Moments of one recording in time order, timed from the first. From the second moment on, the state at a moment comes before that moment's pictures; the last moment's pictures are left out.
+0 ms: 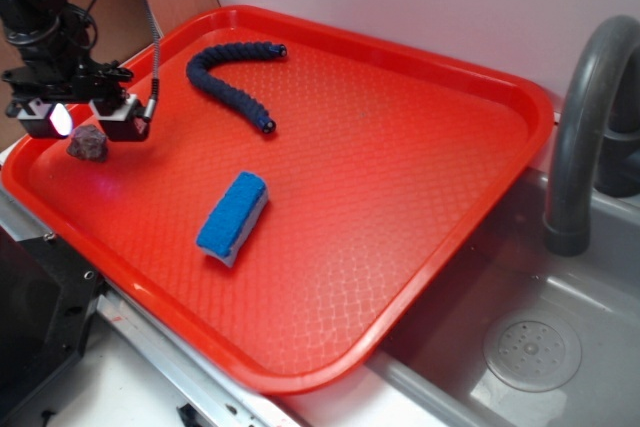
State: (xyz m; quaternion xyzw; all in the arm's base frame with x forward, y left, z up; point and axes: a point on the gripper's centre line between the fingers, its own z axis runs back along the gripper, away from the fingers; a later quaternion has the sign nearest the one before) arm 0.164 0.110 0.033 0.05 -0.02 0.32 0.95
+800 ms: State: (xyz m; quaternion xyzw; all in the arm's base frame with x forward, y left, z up) arm 0.170 0.108 0.017 0.00 0.02 0.28 0.96
